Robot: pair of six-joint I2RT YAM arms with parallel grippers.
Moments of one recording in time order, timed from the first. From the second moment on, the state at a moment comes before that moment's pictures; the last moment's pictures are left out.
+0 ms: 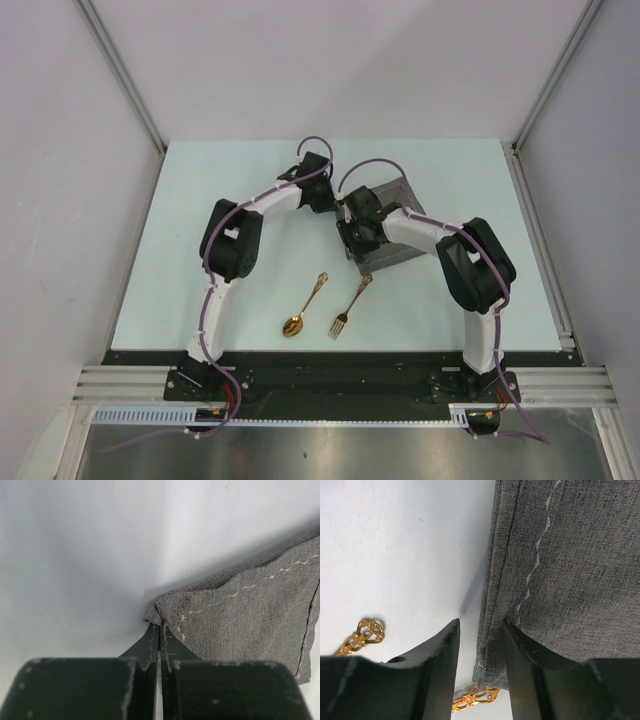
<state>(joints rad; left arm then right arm) -0.48 2.36 1.84 -0.36 0.07 -0.75 0.62 1.97 1.35 -0.45 -0.06 0.19</state>
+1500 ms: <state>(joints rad) -0.41 2.34 1.74 -0.20 0.26 -0.81 0.72 2.01 1.38 -0.43 0.30 0.19</state>
